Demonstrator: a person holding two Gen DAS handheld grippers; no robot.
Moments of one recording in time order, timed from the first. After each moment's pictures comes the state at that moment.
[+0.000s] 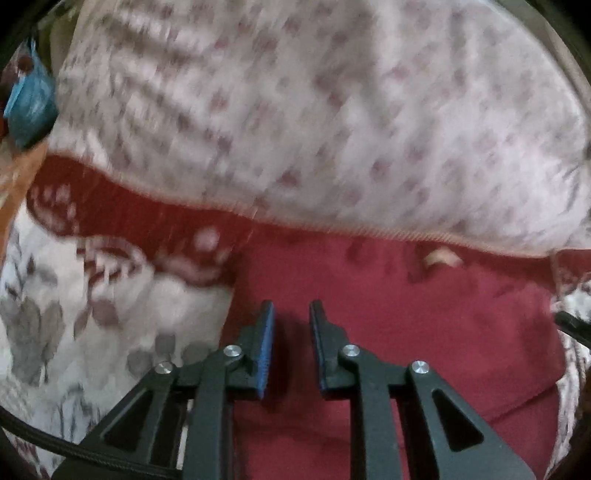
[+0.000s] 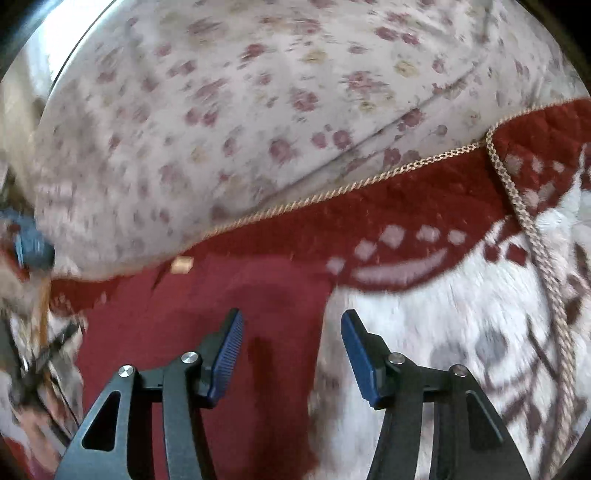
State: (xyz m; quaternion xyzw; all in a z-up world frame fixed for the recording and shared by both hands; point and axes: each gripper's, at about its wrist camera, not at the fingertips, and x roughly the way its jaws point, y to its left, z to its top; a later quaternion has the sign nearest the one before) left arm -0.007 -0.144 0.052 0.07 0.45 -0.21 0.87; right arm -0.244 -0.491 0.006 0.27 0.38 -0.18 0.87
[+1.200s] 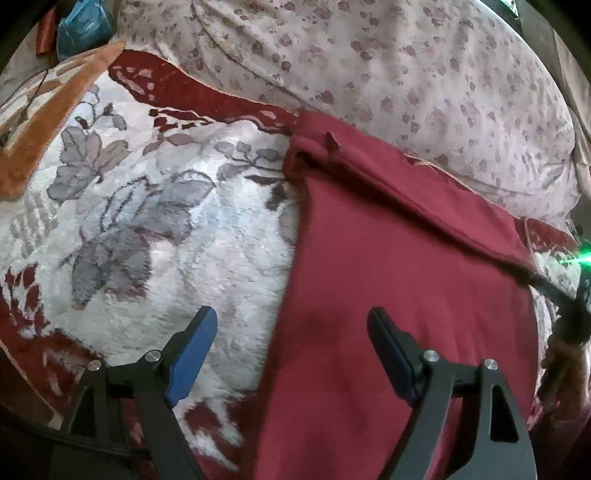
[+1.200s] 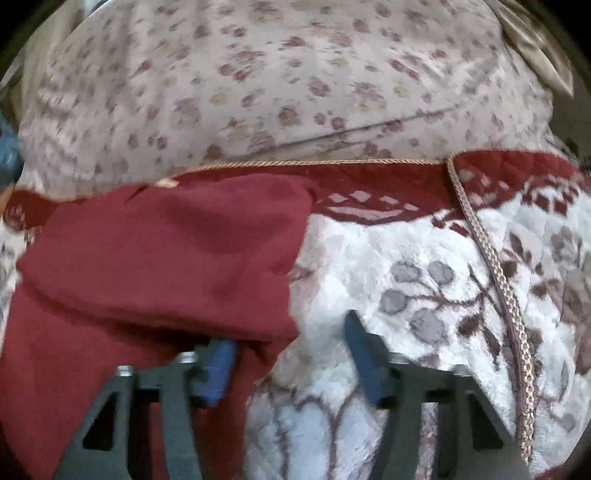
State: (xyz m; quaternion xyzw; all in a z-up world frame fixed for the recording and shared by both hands) left arm -0.152 -0.029 0.040 0.00 0.50 -0.20 0.84; right arm -0.291 -0.430 -0.009 0.14 0.40 -0.24 0.87
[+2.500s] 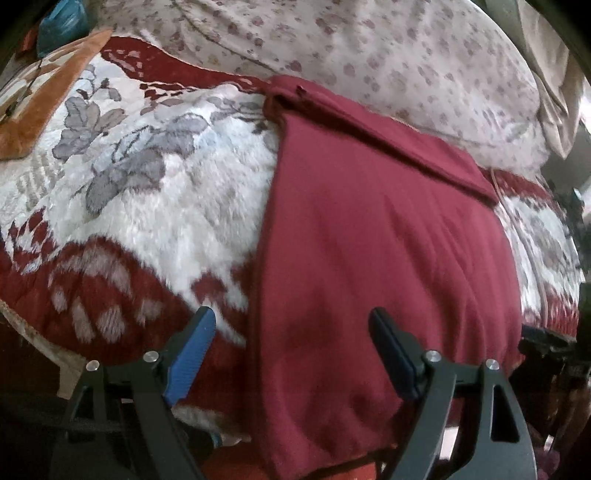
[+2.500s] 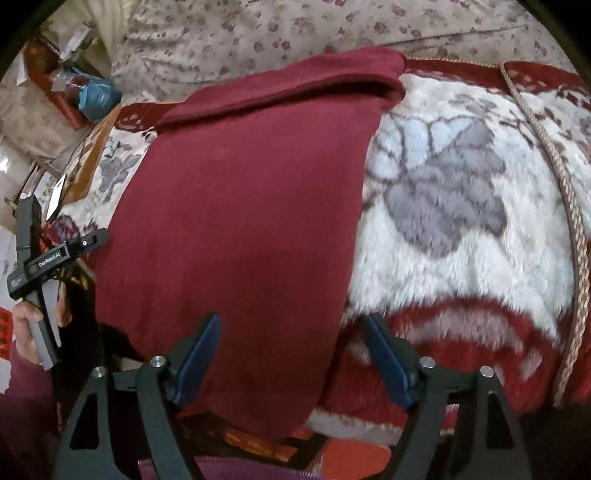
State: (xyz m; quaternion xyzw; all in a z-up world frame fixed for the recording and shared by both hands) left arm -0.226 0.008 0.033 0.03 0.52 -0.27 0.81; right arm -0.440 -0.316 -0.024 0.22 0.50 -0.02 0.84
